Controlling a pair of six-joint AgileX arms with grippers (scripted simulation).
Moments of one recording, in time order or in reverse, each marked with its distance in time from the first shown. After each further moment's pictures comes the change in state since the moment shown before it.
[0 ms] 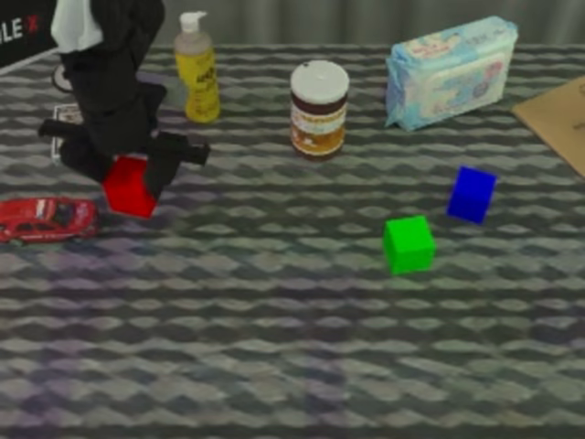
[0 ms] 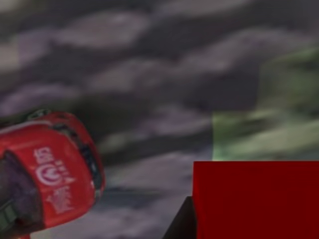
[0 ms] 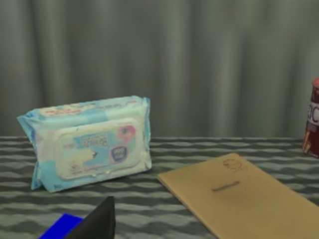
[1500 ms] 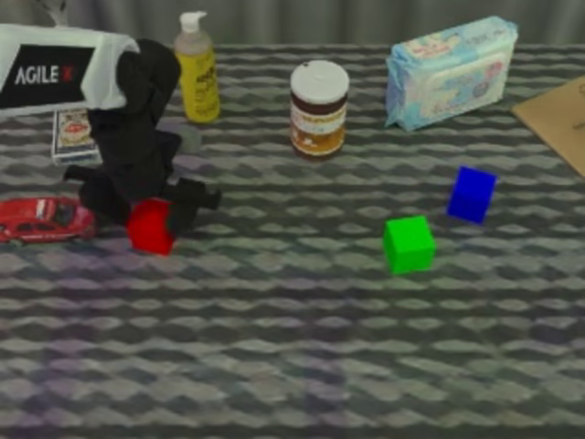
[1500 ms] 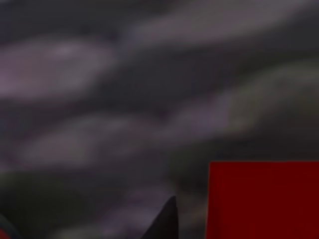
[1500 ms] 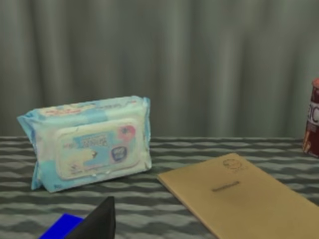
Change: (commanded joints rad) left arm -0.015 0.115 -0.149 0.239 0.001 0.001; right arm 0.000 0.000 0.000 0.000 0.000 0.000
